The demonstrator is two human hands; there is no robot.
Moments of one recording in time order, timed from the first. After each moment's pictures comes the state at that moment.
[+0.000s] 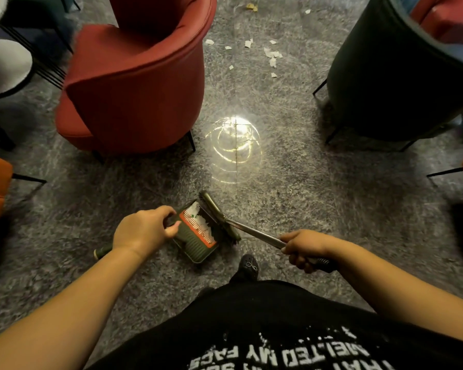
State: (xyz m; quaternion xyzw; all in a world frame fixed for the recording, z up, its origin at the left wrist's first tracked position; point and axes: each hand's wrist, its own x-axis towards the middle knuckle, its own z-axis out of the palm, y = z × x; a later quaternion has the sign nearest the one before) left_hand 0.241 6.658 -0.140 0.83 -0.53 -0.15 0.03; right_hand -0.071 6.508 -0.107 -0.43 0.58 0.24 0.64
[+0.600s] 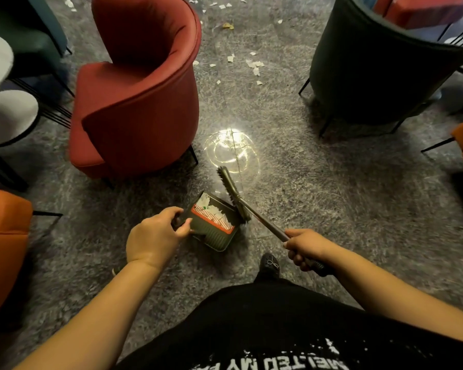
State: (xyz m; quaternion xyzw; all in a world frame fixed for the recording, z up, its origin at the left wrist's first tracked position) left_hand 0.252 6.699 -0.093 0.82 -0.54 -0.08 0.16; right_hand -0.044 6.595 -0.101 -0.42 0.64 0.07 0.65
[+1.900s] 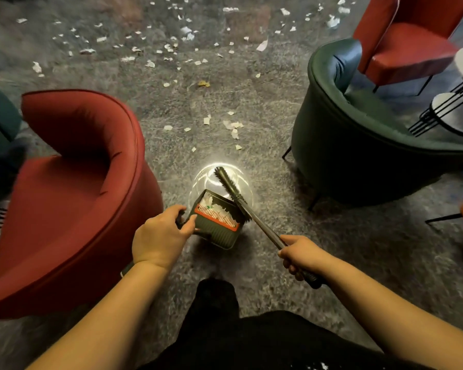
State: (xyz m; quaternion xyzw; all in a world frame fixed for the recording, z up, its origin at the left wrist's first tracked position) left_hand 0.257 6.163 -0.068 0.81 -0.54 -0.04 0.23; right_hand -0.019 6.097 -0.085 -0.44 0.64 0.01 0.63
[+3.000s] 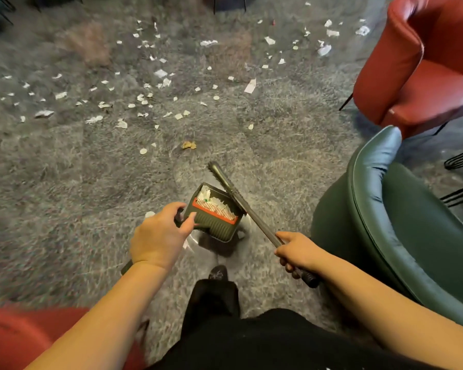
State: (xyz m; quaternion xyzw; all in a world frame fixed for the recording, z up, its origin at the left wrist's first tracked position) left_hand 0.432 5.503 -0.045 0.78 -0.57 -0.09 0.25; right_hand 0.157 5.460 -0.085 -0.44 0.64 -0.04 0.63
